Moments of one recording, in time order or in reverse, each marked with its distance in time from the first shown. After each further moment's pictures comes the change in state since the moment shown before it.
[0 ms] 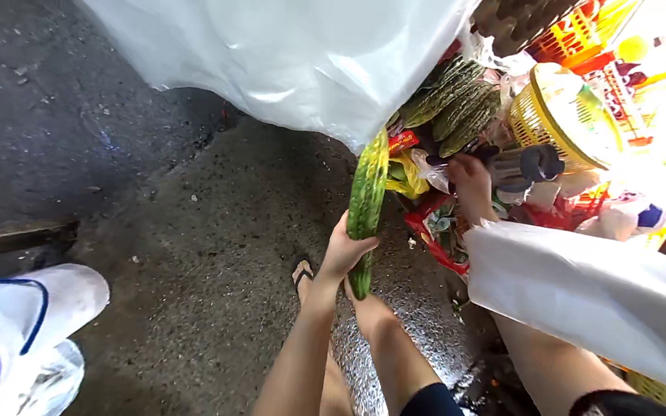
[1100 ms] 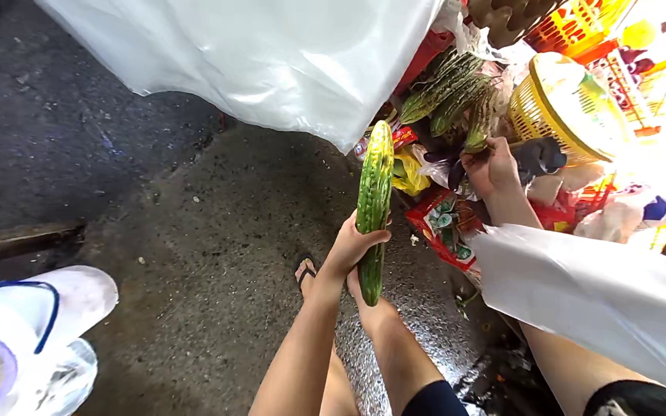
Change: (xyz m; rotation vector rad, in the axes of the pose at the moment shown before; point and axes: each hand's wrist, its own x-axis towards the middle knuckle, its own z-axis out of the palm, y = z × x) left_hand 0.007 0.015 0.015 -0.258 -0.207 -0.080; right_hand 0.035 -0.012 -0.025 0.973 0.104 0.241
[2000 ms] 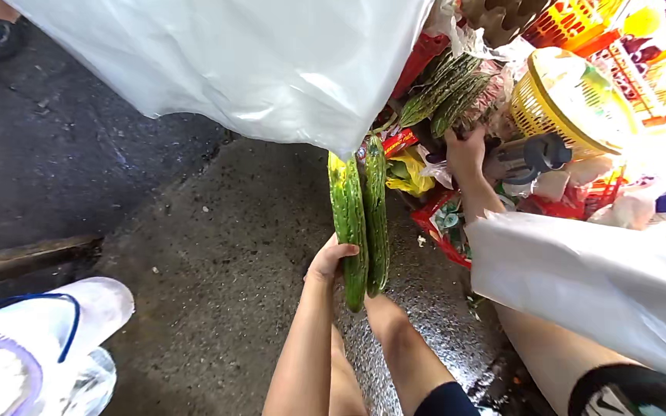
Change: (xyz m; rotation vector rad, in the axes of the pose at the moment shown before) left_hand -0.020 -0.027 -0.058 -0.278 -0.144 0.090; right_hand 0.009 0.024 0.044 -0.998 0.100 -0.273
